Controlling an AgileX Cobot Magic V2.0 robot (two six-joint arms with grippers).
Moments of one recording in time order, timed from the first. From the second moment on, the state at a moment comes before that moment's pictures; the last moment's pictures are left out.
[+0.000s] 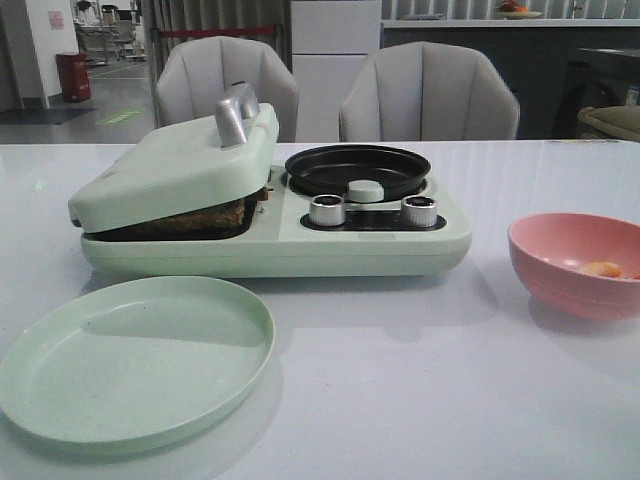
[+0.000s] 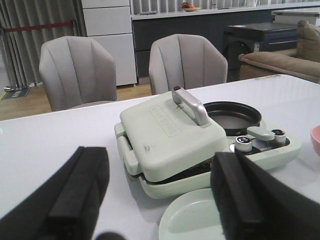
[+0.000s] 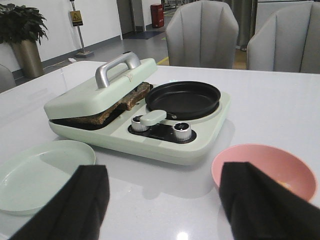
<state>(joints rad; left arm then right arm) -0.28 0.03 -0.35 -0.15 0.44 0.17 0.44 0.11 -0.15 0.09 0.17 0.04</state>
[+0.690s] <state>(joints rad) -0.28 0.03 -0.34 -0.15 0.44 0.17 0.44 0.20 -0.30 0.09 0.14 0.04</state>
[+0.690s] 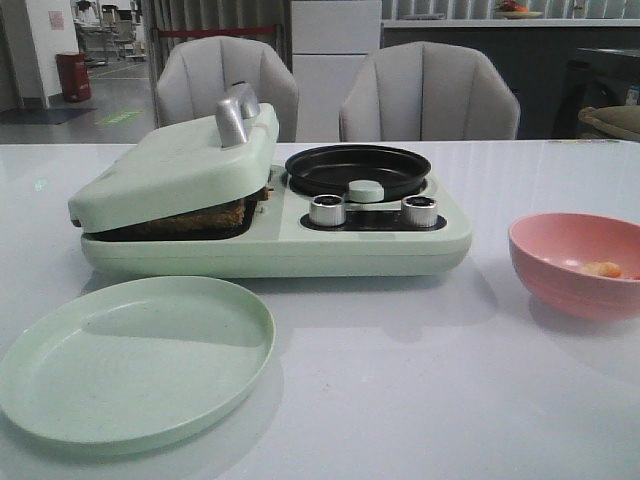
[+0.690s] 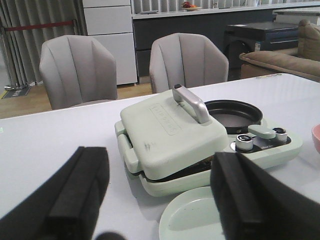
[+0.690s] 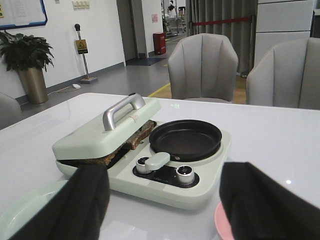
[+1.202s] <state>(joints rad) -0.28 0.03 -0.34 -0.15 0.44 0.17 0.44 0.42 -0.35 0.10 0.15 0.04</state>
